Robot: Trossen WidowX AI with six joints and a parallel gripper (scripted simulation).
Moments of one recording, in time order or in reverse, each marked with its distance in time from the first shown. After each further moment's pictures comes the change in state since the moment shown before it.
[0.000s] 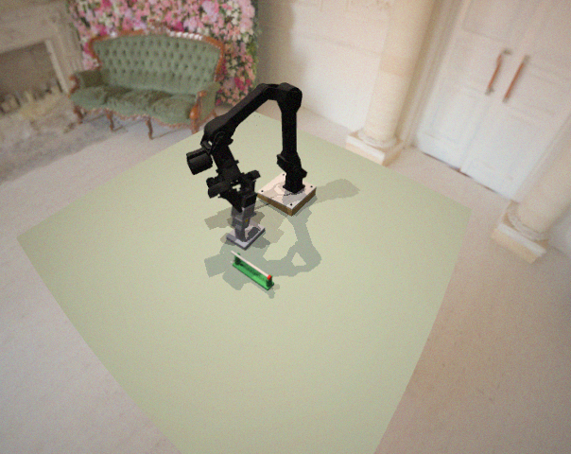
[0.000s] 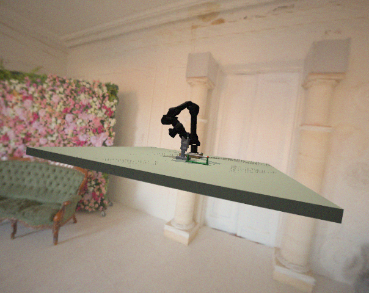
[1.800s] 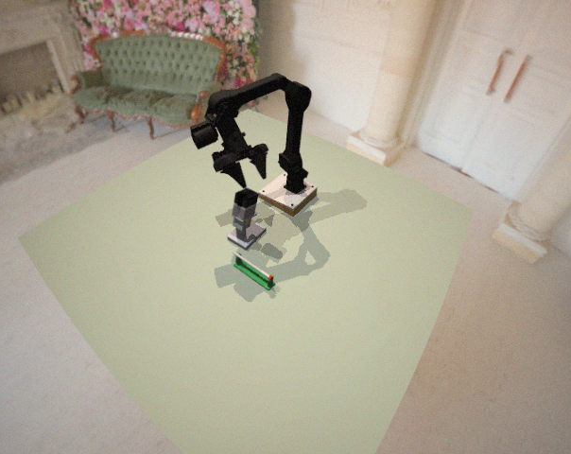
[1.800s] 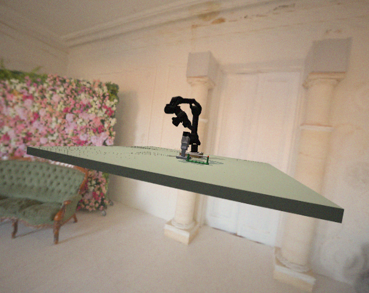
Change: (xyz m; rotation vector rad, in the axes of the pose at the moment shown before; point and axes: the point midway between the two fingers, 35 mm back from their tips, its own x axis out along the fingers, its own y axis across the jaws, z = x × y) arm -0.060 -0.003 -0.063 0.043 0.019 -0.026
